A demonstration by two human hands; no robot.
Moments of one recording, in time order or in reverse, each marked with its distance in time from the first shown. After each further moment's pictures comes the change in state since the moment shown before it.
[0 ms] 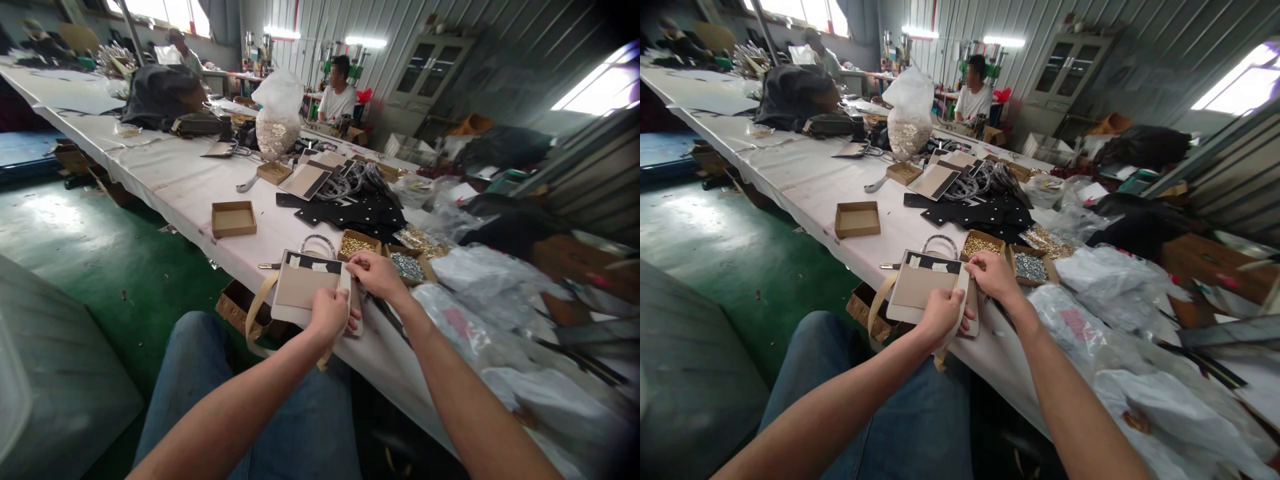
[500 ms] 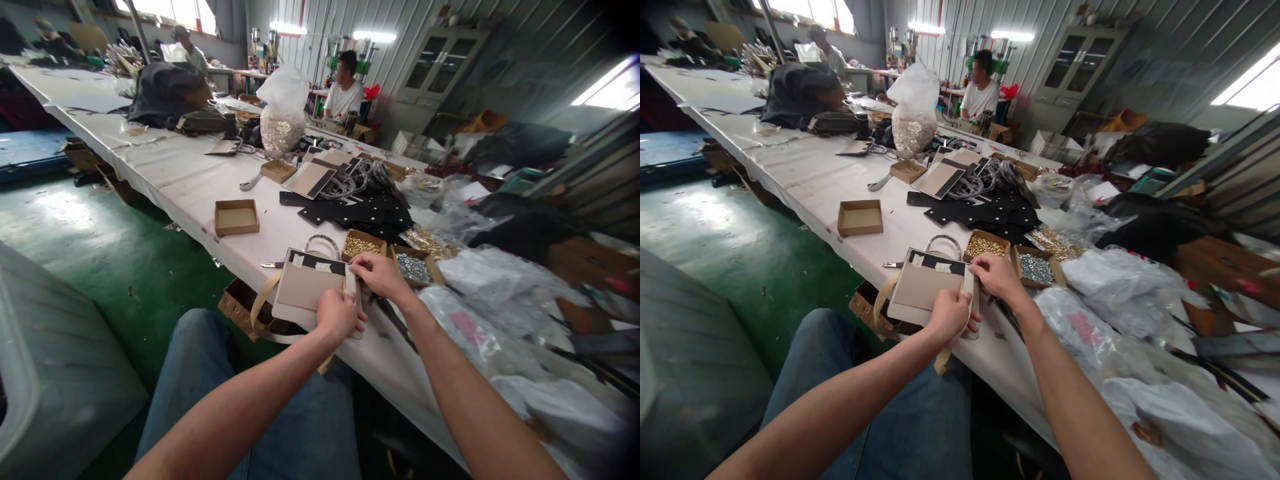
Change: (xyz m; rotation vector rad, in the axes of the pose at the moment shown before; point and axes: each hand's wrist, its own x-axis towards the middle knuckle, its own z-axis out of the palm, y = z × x) left_hand 0.027 -0.025 0.005 0.207 0.003 -0.017; right_hand 0.008 0.023 0.004 -0.038 -0.086 0.027
